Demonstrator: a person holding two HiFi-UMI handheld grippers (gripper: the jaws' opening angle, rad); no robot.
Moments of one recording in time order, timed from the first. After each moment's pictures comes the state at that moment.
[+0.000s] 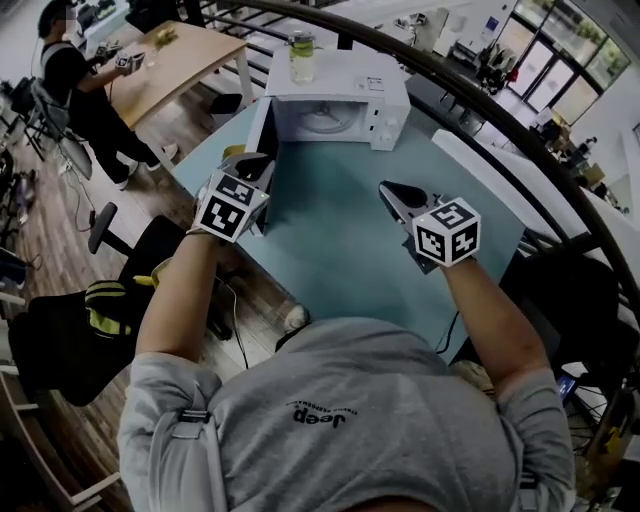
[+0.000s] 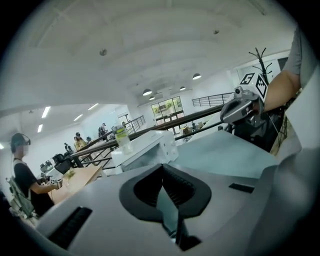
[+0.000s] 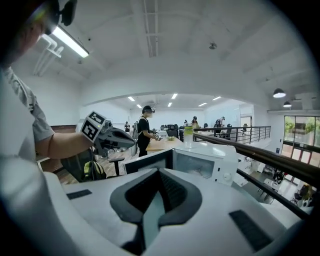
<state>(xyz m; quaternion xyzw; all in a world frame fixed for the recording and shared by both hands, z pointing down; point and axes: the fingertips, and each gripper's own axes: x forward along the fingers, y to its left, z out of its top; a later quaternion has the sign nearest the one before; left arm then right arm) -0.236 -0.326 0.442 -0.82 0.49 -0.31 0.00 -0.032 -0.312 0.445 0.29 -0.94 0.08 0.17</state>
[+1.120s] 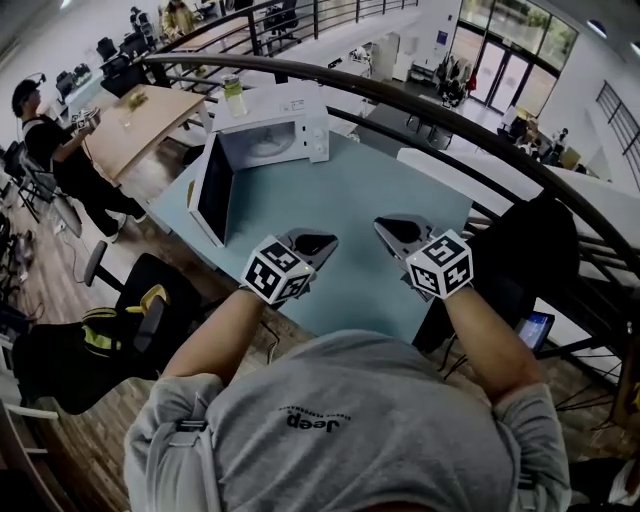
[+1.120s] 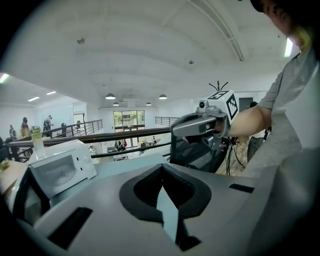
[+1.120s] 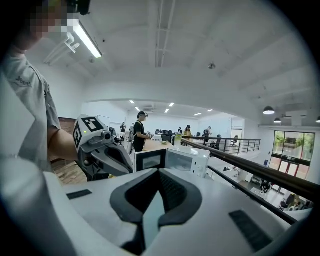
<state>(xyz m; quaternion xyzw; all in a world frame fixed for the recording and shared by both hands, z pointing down) 0.087 -0.128 0.453 -0.94 0.27 -0.21 -0.06 0.156 -0.150 0.415 0.32 -0.93 0.02 0.16</state>
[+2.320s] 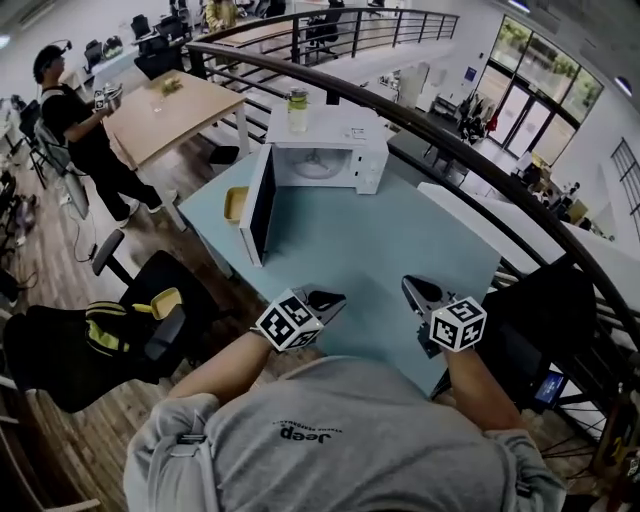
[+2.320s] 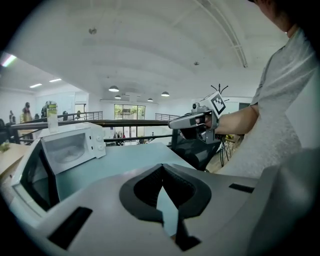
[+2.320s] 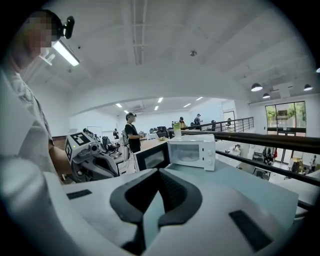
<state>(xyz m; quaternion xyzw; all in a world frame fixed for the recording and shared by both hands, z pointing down) -0.039 -0.114 0.510 -0.94 0.25 -0.21 -0.11 0.076 -0.168 0.469 0.35 -0.92 0.14 0.13</state>
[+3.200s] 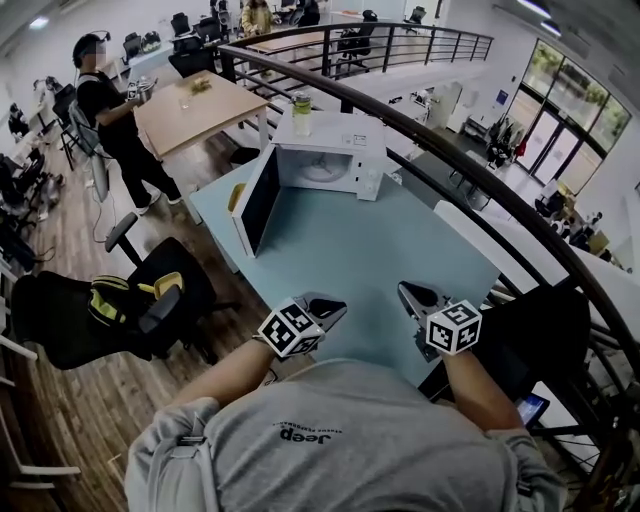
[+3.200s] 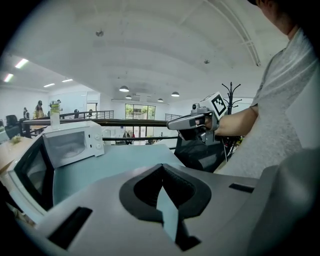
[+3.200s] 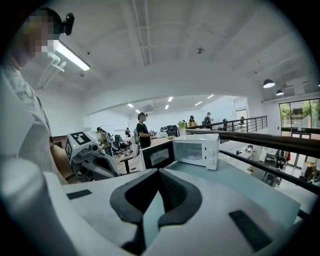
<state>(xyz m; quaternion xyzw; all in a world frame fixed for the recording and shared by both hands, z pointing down) 0.044 -0.097 0.512 -0.92 0.32 -0.21 -0.13 0.143 -0.166 0.475 0.28 -0.94 0.13 0.14</state>
